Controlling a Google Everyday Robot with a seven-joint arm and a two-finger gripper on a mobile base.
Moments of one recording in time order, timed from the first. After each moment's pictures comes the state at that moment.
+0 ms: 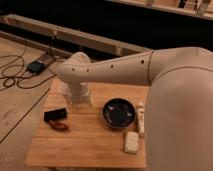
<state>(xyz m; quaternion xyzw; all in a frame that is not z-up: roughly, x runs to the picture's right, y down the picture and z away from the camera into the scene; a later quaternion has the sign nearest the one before) -0.109 0.103 0.703 -0.26 0.23 0.64 0.68</state>
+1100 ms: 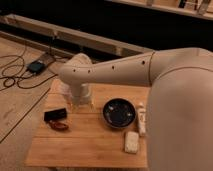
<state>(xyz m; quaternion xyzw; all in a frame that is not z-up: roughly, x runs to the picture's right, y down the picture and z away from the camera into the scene) -0.097 0.115 0.706 -0.27 0.24 0.63 0.68</state>
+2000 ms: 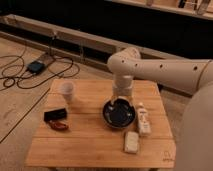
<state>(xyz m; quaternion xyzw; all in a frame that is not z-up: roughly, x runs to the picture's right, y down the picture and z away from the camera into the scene) 0.097 0.053 0.738 -0.21 0.28 0.71 0.61</state>
